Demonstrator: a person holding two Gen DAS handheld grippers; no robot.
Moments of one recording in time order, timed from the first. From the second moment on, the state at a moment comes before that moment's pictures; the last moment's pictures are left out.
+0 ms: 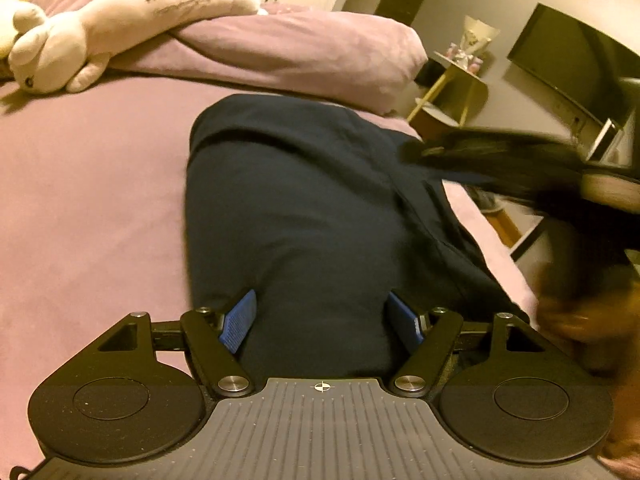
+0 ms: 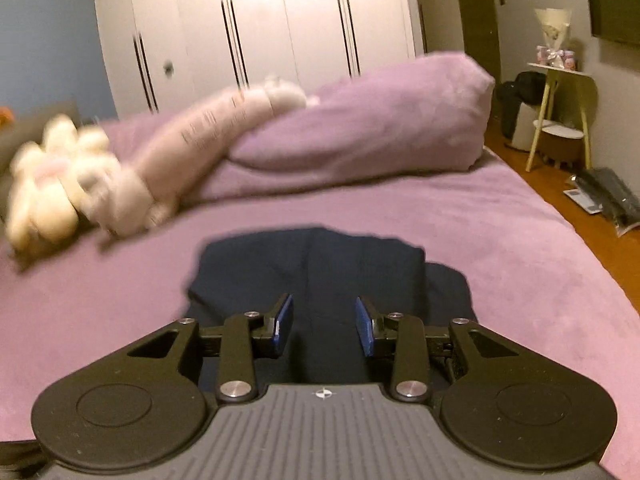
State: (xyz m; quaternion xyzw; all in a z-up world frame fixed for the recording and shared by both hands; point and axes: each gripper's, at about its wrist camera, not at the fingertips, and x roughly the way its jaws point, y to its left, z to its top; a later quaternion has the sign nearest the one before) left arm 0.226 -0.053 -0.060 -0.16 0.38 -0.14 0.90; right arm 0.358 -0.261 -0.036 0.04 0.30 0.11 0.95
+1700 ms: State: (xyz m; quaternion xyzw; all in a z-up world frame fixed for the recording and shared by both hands) left arm 0.192 0.021 -0.072 -0.28 0.36 -0.12 0.88; right arm 0.252 -0.377 -0.073 0.21 0.37 0.14 0.90
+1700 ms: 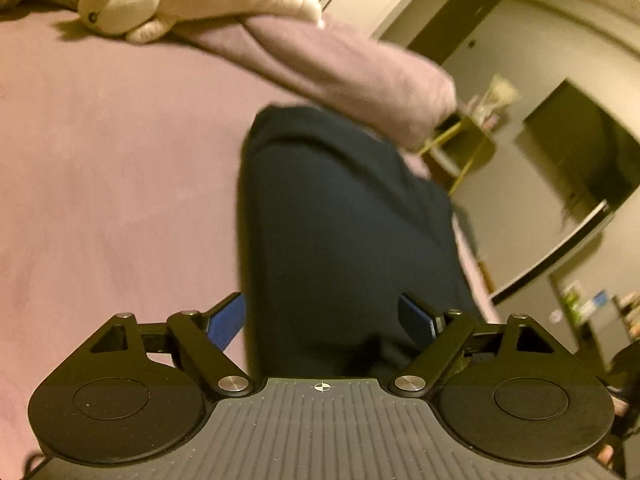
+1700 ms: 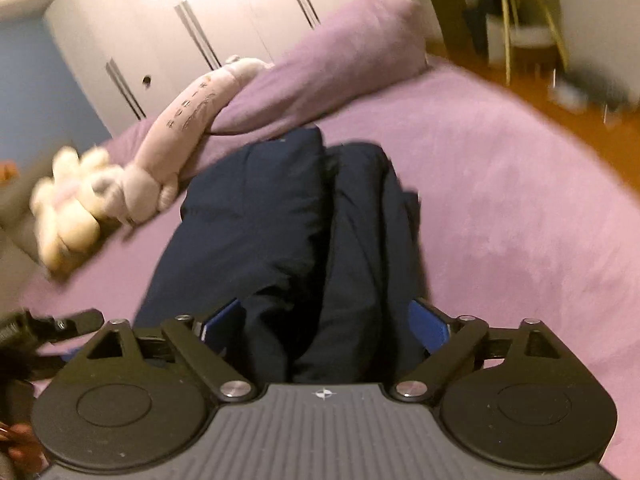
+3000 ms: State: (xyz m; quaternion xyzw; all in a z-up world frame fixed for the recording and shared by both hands) left arm 0.253 0.105 -0.074 -0.19 0.41 0.08 0.89; right arm 0.370 -0.236 -0.118 0.30 0.45 0.27 0.80
